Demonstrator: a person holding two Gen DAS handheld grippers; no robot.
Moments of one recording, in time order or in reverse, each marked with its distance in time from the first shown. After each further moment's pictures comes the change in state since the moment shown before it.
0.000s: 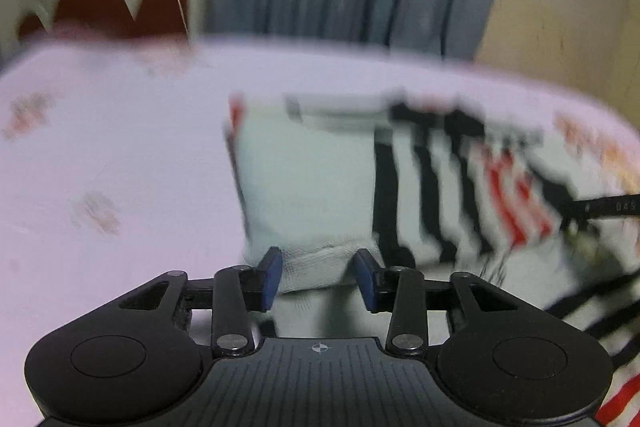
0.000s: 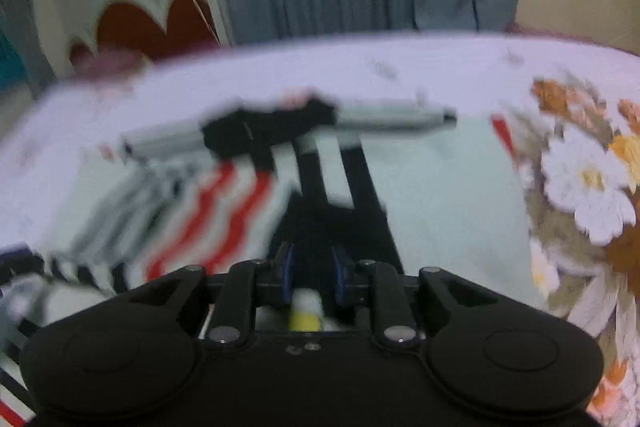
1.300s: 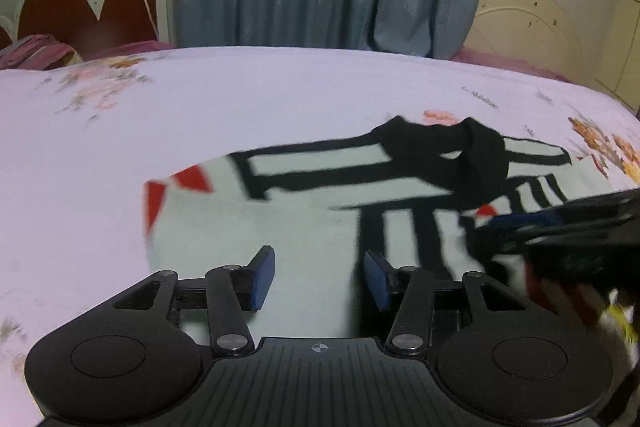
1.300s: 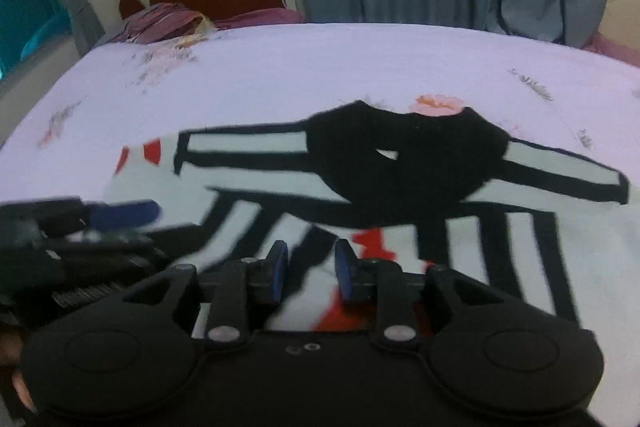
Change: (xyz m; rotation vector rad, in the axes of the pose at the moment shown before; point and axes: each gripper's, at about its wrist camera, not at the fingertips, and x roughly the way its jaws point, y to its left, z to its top) left arm 0.072 -0.019 0.071 0.045 -0.006 -0.017; right arm 0.070 0.080 0.056 -0.140 0.043 0.171
